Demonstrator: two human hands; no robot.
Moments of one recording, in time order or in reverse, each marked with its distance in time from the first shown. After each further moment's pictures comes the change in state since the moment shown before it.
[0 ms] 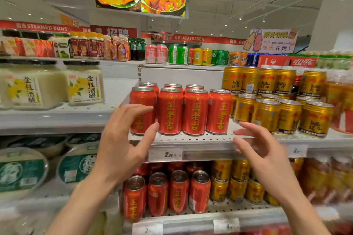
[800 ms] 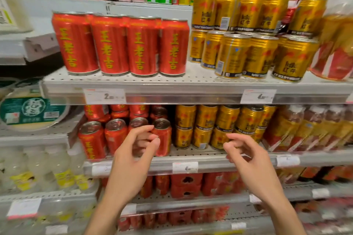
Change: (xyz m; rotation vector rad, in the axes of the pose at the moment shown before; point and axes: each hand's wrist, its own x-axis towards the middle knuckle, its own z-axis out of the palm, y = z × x) left_hand -0.141 0.082 0.141 -0.364 -0.139 -0.726; right_hand -0.074 0.138 -0.081 0.014 -0.139 0.316
